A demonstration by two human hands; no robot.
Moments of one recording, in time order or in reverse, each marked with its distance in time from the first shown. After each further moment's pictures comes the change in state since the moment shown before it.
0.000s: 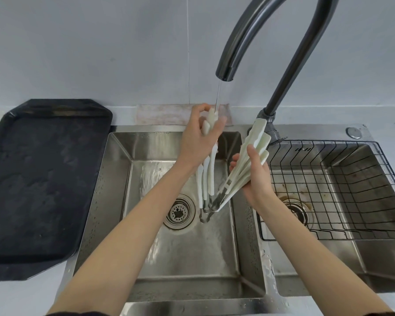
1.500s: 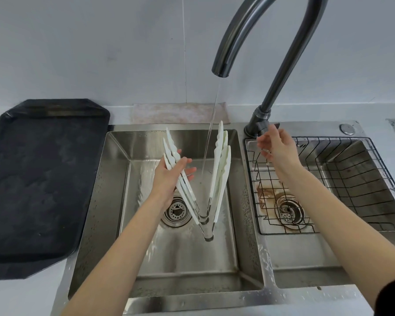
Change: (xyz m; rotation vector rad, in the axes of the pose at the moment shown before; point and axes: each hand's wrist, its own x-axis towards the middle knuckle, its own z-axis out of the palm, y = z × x) left_hand -0.047 -0.066 -0.034 -0.490 0.116 -0.462; right_hand 0.025 -0.051 -0.027 -0.390 0.097 -0.156
